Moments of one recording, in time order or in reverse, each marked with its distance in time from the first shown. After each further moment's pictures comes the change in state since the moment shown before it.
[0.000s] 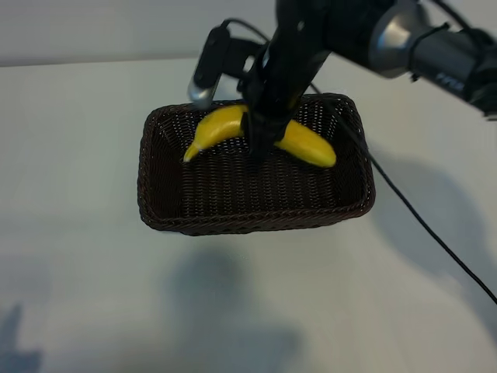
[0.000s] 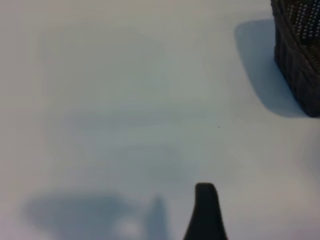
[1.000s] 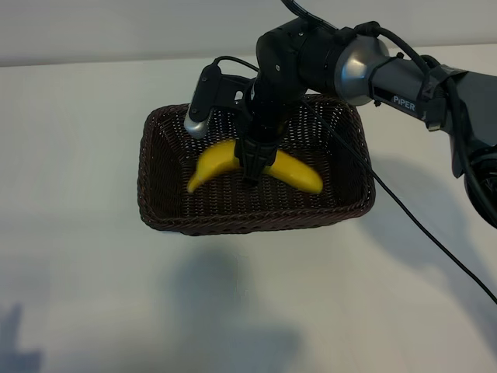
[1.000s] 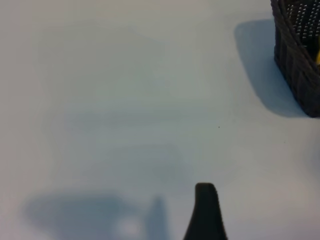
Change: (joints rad) left arm 0.000 0.000 0.000 0.000 0.000 0.000; right arm 0.013 0.108 -0.001 -0.015 -0.075 -0.001
